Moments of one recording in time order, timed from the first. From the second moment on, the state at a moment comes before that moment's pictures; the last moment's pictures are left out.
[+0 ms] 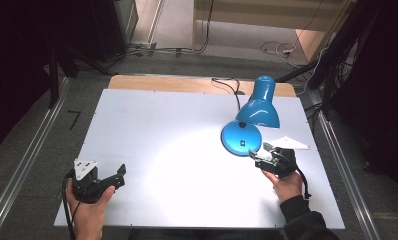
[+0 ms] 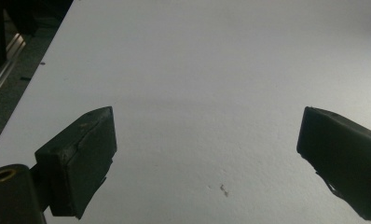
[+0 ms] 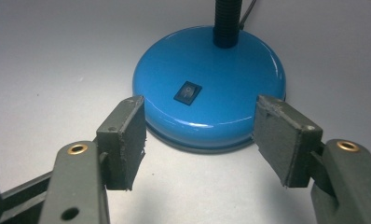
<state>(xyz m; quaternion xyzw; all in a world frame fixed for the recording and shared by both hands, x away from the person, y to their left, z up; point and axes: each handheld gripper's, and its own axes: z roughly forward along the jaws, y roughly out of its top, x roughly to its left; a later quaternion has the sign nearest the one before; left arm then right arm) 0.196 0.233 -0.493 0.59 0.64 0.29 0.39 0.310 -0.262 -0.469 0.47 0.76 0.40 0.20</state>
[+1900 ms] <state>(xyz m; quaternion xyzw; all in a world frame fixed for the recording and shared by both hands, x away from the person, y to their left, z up) 0.196 0.232 -0.494 0.59 0.65 0.29 0.38 0.273 -0.363 -0.477 0.53 0.72 0.38 0.22</state>
